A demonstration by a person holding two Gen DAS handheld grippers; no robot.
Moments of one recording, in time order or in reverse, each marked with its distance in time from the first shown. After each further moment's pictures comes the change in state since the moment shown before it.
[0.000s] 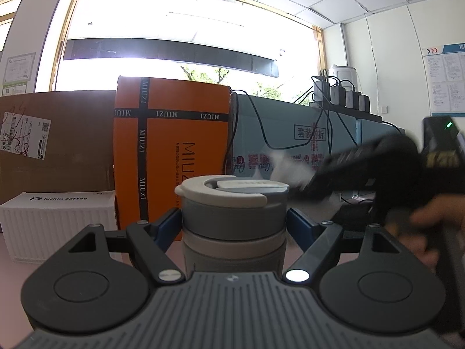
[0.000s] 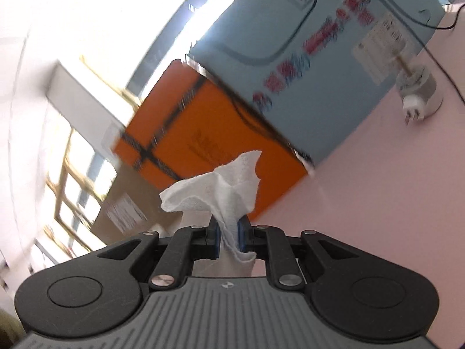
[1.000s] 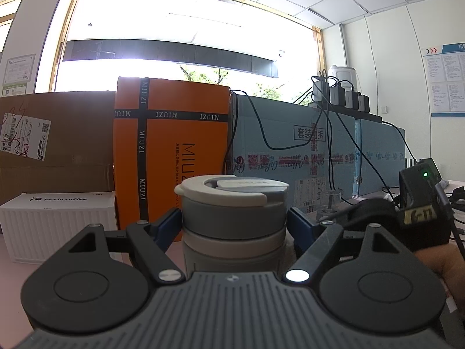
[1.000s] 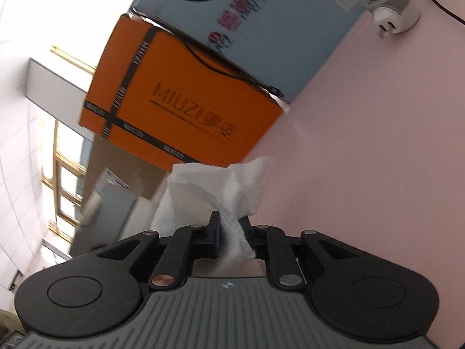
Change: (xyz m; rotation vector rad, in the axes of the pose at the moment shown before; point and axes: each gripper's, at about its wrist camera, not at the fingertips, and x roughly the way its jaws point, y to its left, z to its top) left arm 0.001 0.000 -0.001 0.004 -0.003 -0.001; right arm 0.029 -0.038 -0.041 0.099 0.230 -0.094
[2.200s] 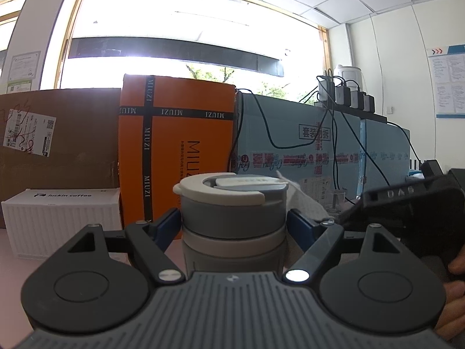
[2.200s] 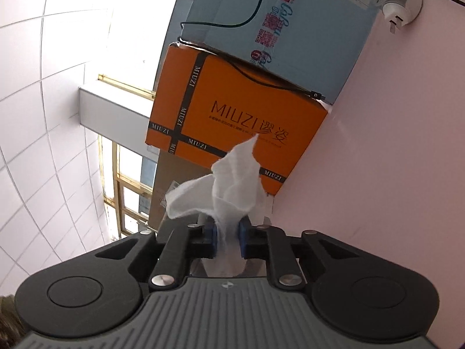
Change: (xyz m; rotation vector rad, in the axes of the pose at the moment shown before) left arm -0.002 -0.001 0.001 -0.023 0.007 0.024; right arm -0.042 -0.004 -0.001 0.082 -0.060 0.296
